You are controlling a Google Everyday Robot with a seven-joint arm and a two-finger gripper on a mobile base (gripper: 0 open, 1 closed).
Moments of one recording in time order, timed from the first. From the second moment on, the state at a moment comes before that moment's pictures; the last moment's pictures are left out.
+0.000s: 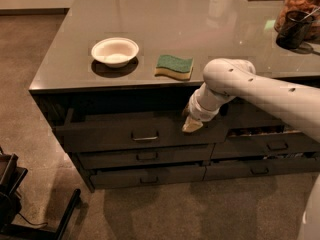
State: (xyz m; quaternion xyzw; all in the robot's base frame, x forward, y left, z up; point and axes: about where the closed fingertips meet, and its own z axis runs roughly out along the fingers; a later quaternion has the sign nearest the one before) arm 0.622 -0.109 0.657 -0.69 0.70 0.04 0.19
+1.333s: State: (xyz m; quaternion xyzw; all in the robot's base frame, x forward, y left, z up) arm 0.622 -0.106 0.659 -0.70 0.70 0.05 0.17
